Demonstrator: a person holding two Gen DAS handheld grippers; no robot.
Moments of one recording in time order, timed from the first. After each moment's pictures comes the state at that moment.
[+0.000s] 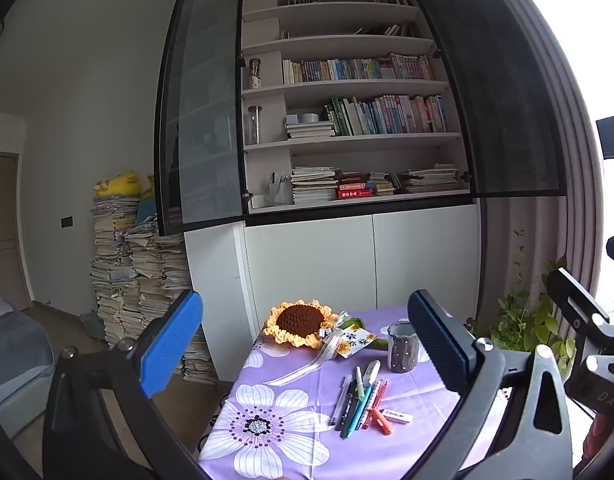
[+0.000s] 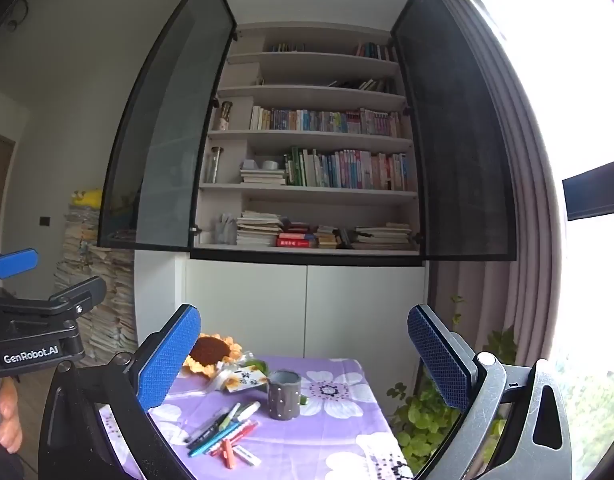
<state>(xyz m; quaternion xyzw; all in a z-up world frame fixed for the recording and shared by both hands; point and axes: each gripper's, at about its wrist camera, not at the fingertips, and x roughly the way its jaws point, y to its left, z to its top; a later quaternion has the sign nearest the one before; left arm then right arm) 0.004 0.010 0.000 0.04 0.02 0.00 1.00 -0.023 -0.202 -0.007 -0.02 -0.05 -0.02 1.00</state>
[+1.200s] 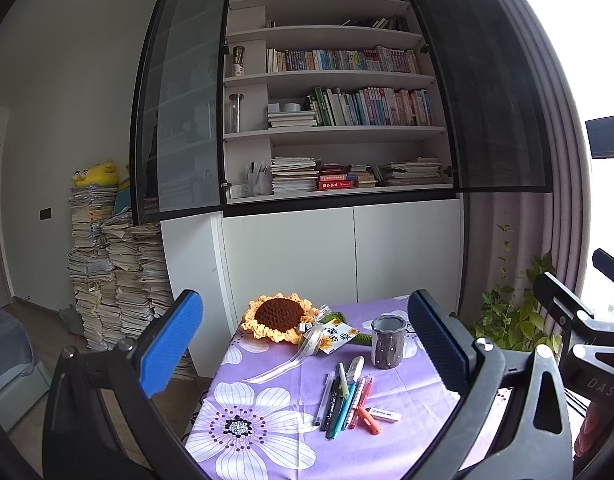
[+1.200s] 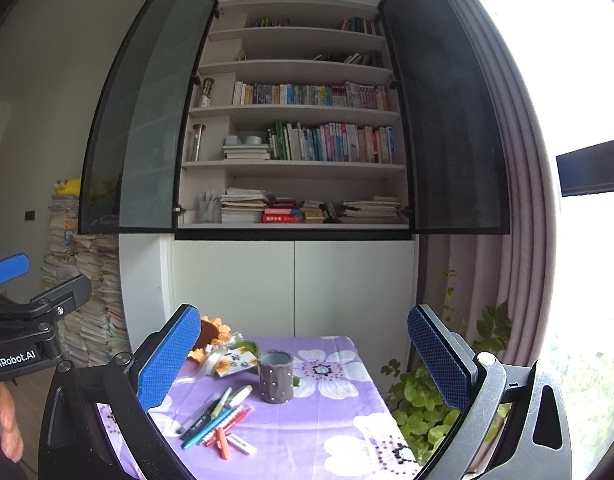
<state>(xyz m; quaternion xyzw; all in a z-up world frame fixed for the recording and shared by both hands) 0.024 0.009 -0.011 0.04 0.04 -0.04 1.00 -0.005 -0.199 -0.011 0.00 -0.01 -0.04 1.00</state>
